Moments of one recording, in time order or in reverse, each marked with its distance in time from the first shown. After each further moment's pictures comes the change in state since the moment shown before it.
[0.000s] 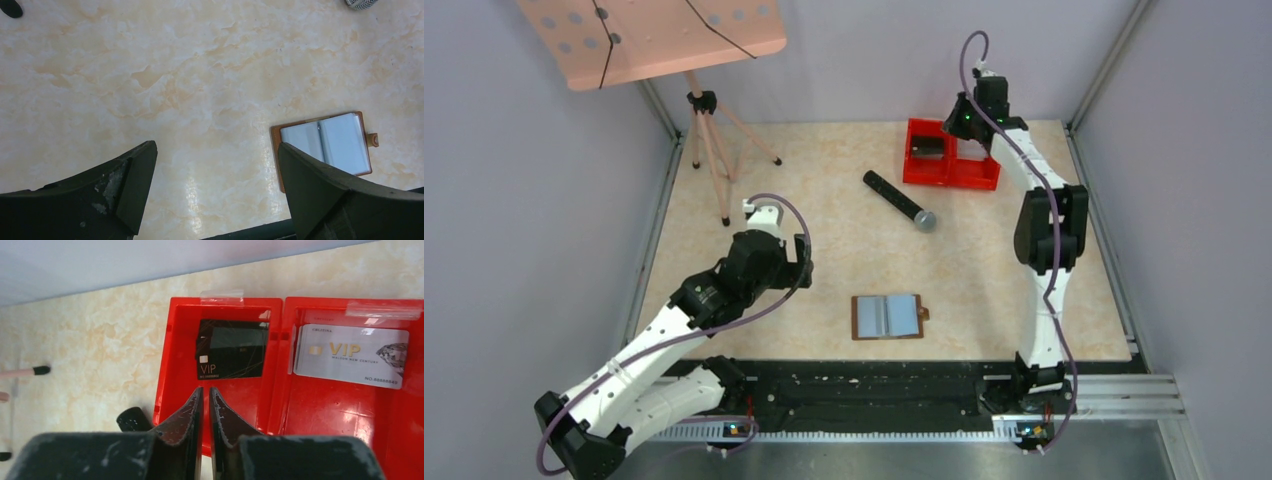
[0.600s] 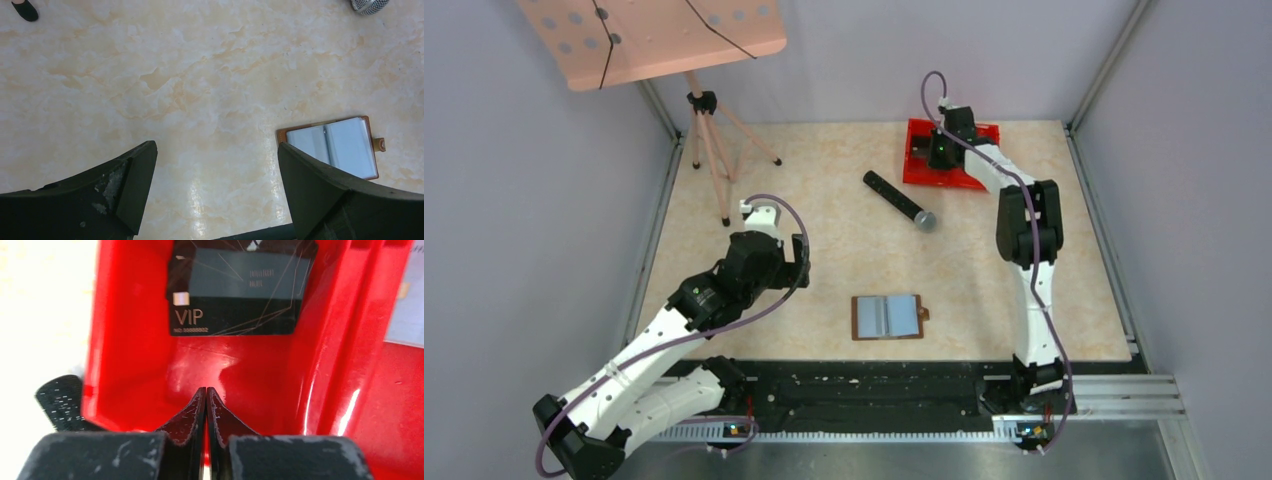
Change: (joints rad) left arm 0.000 -0.018 0.000 -0.010 -0.023 0.007; right arm 0.102 0.095 -0.066 -0.047 0.074 -0.142
